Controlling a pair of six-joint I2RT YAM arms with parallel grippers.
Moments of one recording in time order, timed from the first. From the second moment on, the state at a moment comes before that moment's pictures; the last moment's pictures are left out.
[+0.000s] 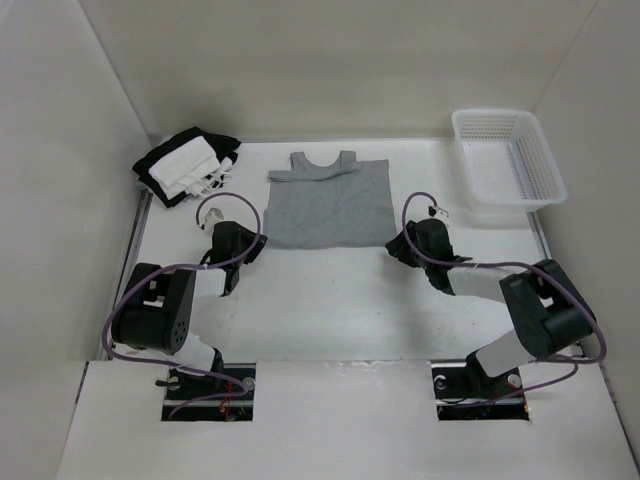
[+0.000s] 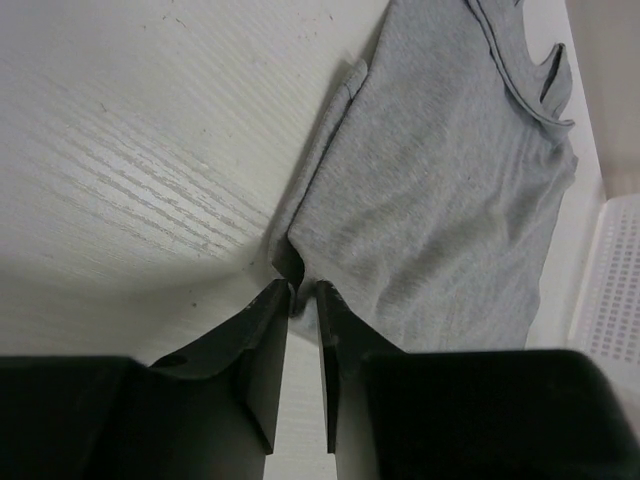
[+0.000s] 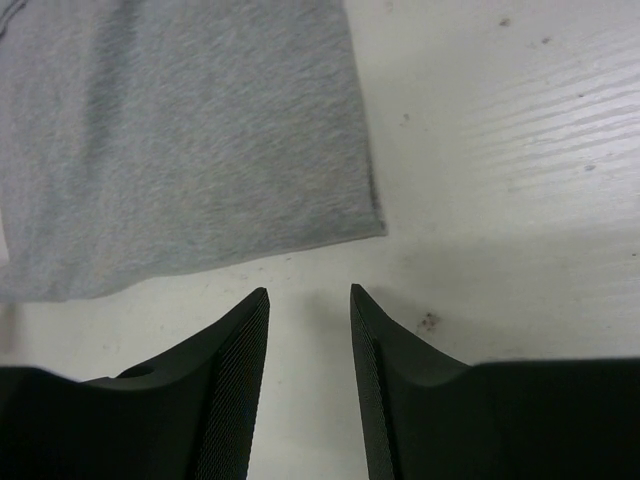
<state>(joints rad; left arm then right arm) -0.18 1.53 0.46 0.54 -0.04 -1.02 0.42 1.49 0.55 0.35 0.10 0.79</state>
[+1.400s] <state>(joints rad) -0.18 0.73 0.50 0.15 -0.08 -0.96 0.52 0.87 0.54 0.10 0.23 0.79</state>
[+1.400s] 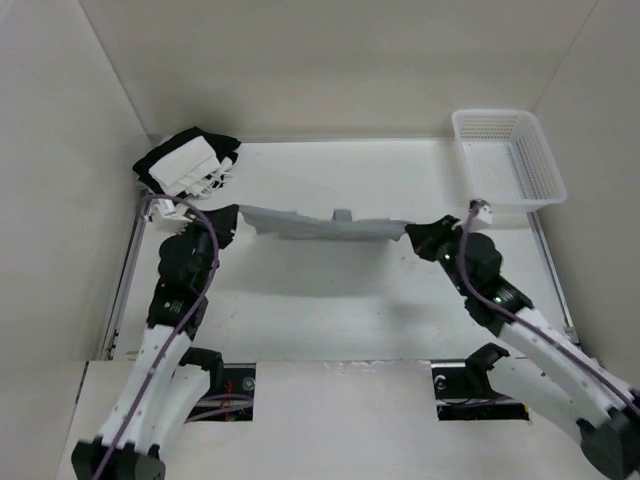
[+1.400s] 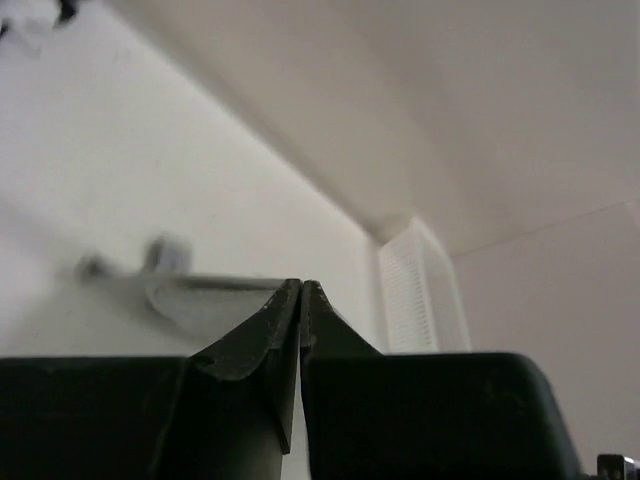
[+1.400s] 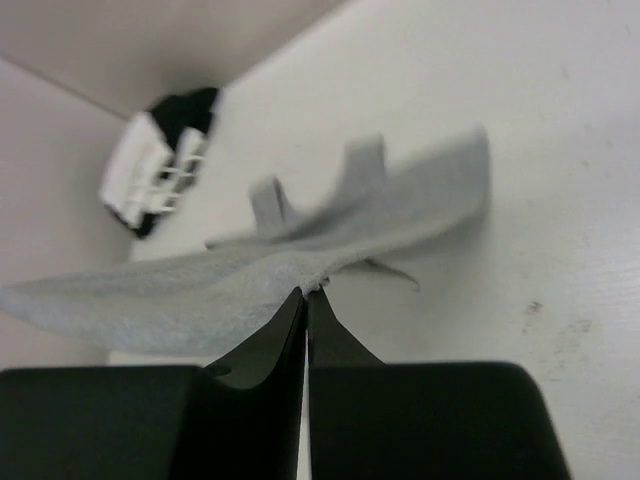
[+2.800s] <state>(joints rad) -0.12 1.47 0.86 0.27 -0.15 -0.92 0.25 1.70 1.14 0.08 -0.15 0.67</state>
